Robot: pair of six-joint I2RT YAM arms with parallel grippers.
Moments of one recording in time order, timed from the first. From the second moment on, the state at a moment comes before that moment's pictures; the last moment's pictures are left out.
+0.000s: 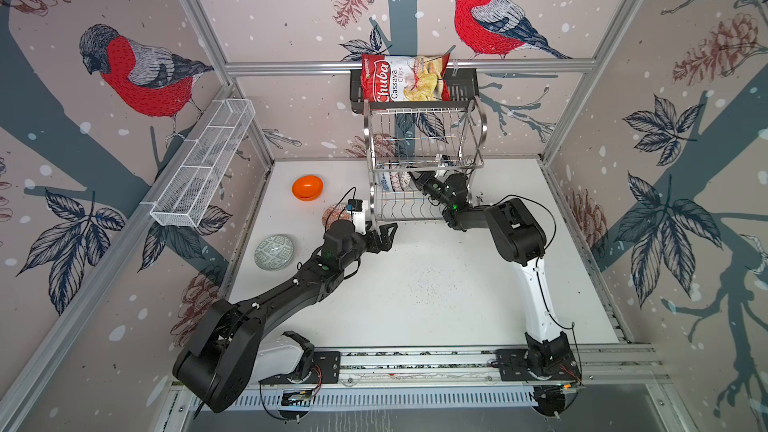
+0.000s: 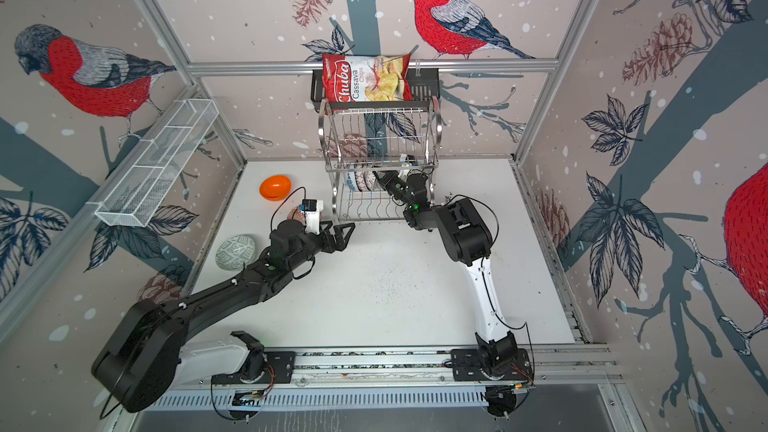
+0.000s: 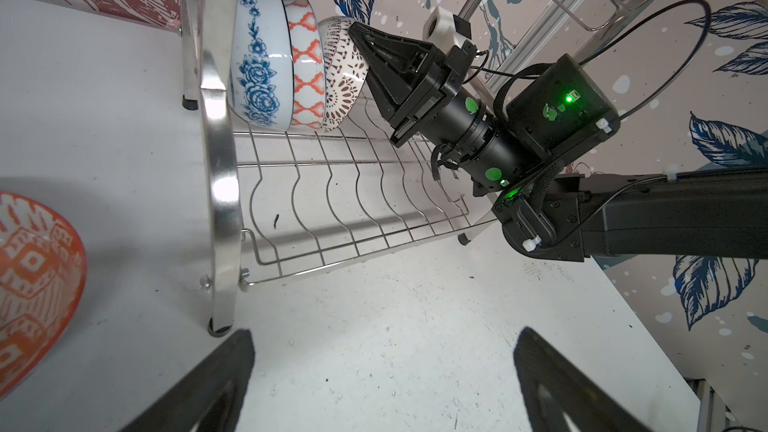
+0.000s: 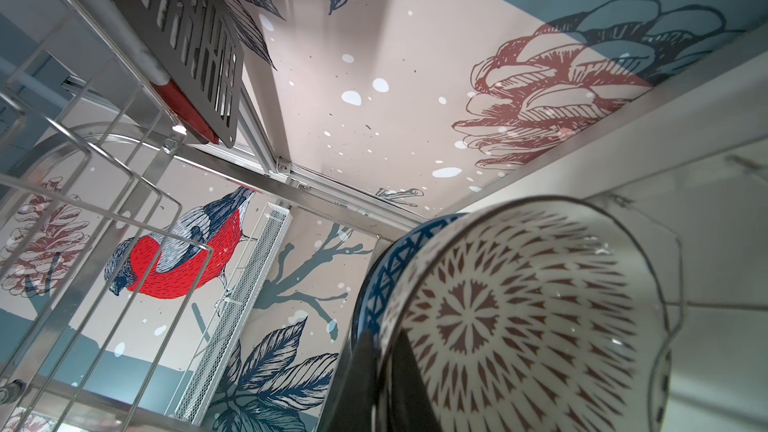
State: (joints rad) left arm -0.52 1.23 0.52 0.40 0.16 -0.47; right arm 0.47 2.37 1.43 1.08 -0.43 1.21
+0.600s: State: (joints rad) left arm -0.52 1.23 0.52 0.40 0.16 -0.47; right arm 0.47 2.33 1.41 1.02 -0.43 1.17
